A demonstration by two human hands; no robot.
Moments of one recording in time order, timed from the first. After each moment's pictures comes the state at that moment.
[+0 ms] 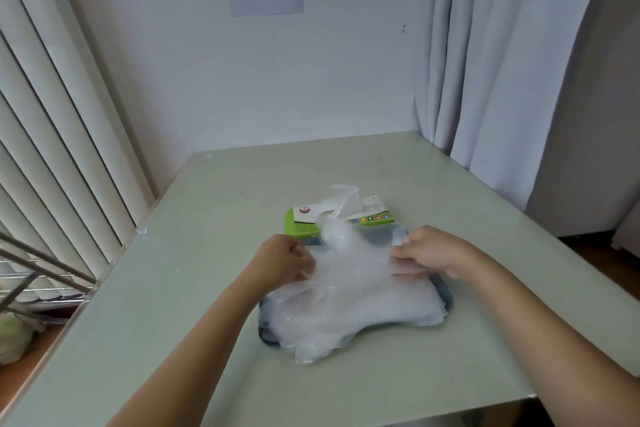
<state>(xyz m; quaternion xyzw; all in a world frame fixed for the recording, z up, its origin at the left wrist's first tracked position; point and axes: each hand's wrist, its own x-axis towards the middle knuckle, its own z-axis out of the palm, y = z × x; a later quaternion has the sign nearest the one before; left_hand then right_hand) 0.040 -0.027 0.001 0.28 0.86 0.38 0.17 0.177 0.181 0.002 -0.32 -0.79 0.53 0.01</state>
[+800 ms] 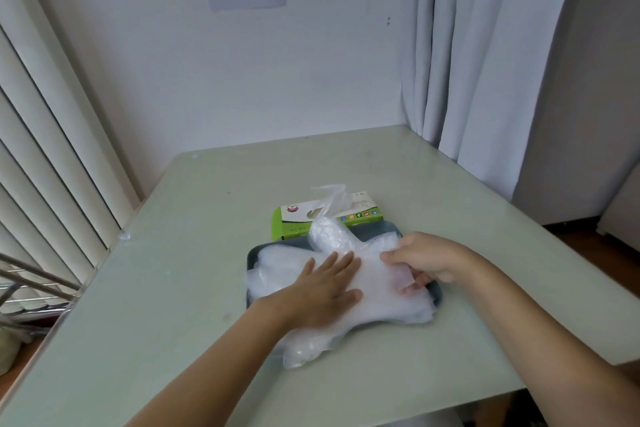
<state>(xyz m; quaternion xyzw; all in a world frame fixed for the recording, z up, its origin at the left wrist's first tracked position) 0.075 0.009 -0.036 0.56 0.81 0.03 0.18 0.184 0.181 -0.006 -0.34 -0.76 0.56 -0.06</state>
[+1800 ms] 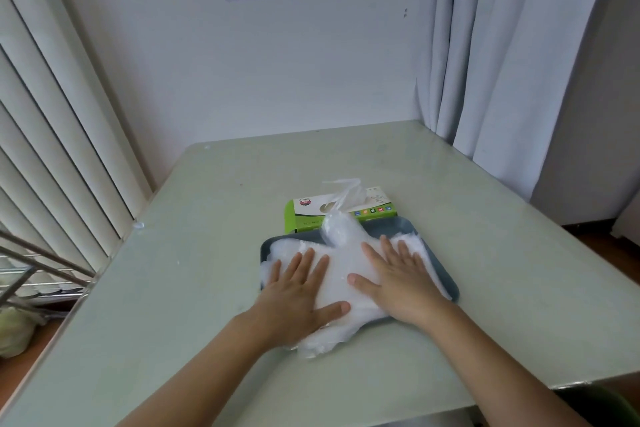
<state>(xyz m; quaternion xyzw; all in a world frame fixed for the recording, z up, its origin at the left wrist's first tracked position) 0.064 -0.040 -0.048 0.47 0.87 -0.05 0.12 0.172 0.123 -0.049 -0.26 -0.95 0.16 -0.06</state>
